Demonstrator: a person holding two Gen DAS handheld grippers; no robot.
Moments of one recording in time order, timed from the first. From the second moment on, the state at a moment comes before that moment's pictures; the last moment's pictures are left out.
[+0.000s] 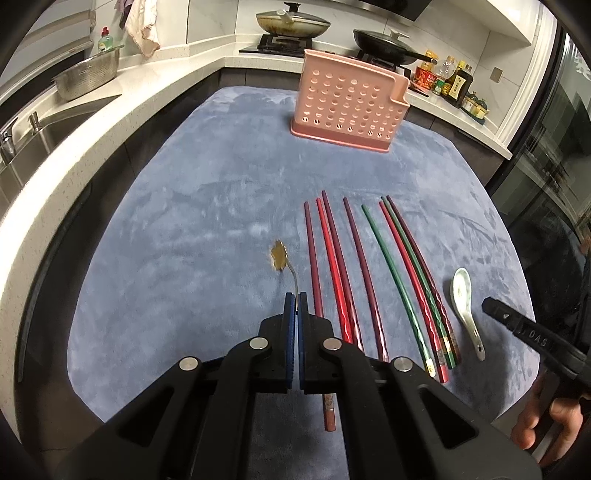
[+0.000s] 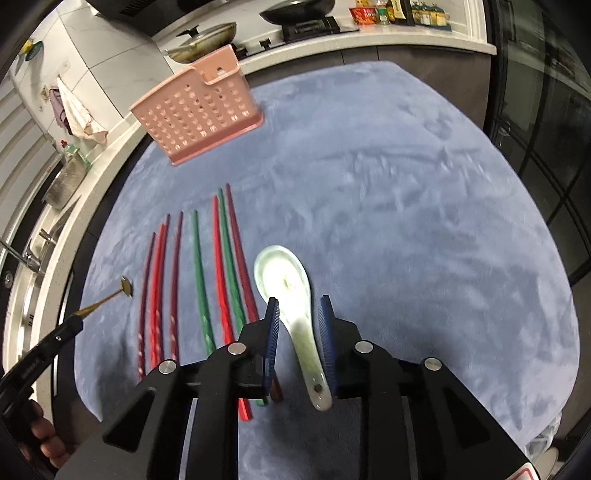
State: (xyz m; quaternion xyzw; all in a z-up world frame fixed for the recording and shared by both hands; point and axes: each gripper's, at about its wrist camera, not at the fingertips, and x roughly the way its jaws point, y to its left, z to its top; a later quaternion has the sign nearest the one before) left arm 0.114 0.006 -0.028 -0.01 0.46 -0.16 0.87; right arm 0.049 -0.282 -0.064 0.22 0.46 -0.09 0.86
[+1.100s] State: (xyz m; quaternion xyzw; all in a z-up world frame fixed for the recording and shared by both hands) left arm 0.125 0.012 -0.012 -0.02 0.45 -0.16 0.88; right arm 0.048 -0.281 -0.025 0.19 0.42 -0.08 0.88
